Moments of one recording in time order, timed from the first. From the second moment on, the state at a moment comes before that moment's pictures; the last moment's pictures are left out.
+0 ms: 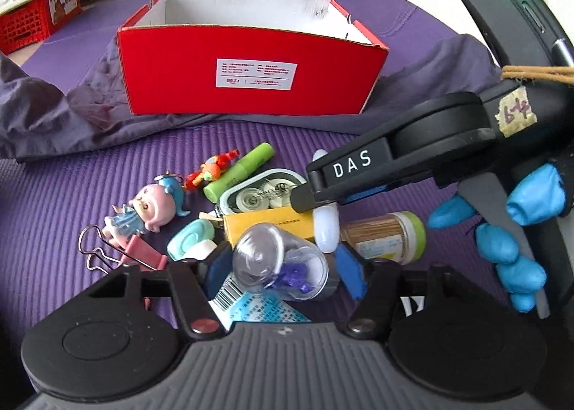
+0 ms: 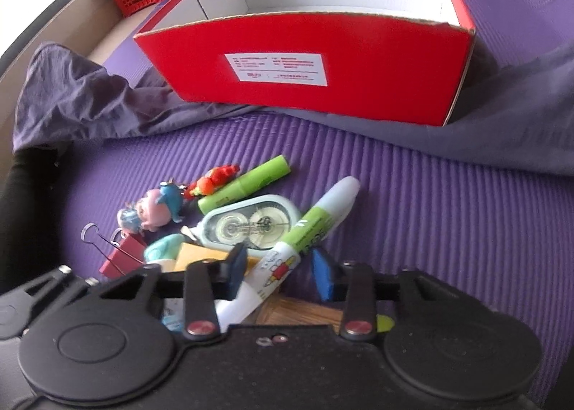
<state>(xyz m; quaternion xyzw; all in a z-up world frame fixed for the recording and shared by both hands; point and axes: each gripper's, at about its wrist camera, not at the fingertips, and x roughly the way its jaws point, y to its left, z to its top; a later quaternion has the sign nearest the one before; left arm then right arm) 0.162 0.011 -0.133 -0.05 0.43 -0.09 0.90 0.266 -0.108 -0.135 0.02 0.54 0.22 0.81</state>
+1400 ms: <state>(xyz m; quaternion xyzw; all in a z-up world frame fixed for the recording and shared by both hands) 0.195 0.063 -0.002 -0.11 0.39 -0.06 0.91 0.246 -0.163 -0.012 0.02 0.42 0.24 0.87</state>
